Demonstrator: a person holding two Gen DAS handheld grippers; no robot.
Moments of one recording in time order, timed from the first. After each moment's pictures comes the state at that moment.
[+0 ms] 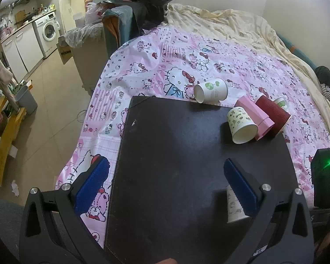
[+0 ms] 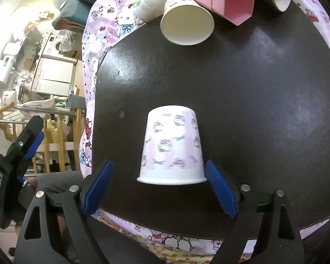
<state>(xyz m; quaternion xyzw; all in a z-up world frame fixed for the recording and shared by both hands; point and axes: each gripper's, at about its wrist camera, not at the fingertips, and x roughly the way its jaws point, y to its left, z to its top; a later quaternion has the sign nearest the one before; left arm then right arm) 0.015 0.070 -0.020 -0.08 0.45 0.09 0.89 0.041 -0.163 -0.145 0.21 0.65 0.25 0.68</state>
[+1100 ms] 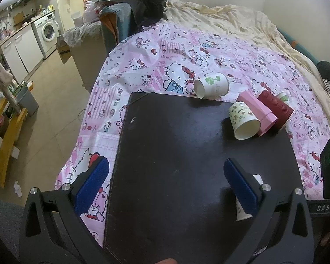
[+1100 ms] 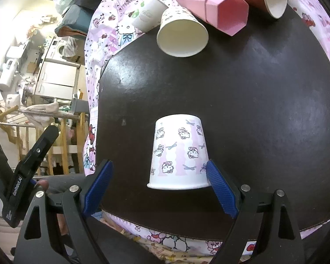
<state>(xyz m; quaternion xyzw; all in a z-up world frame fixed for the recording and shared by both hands) 0.019 0.061 -0.027 -0.07 0.46 0.09 0.88 0.046 -0.179 -0.138 0.22 0.64 0.25 0.69</state>
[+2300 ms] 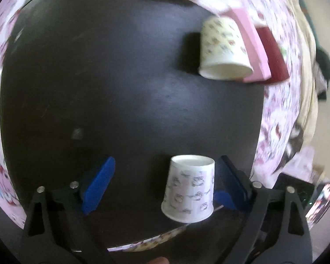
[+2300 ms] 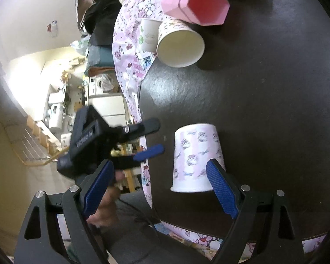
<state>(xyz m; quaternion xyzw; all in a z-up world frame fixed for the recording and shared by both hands) 0.126 0.013 -0.134 -0.24 0.75 -0.08 0.62 0.040 -0.217 -0.157 0.42 0.58 0.31 0.62</state>
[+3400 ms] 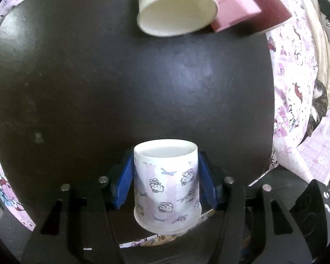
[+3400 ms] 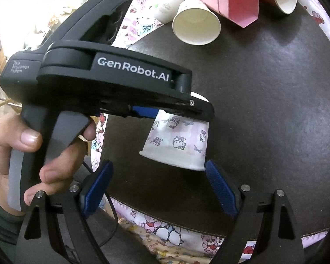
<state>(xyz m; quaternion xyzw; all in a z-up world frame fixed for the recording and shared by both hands) 0.110 -0.058 -0.149 -0.11 0.78 -0.10 0.61 0.016 -0.177 -0.136 0.21 0.62 0.32 0.69</state>
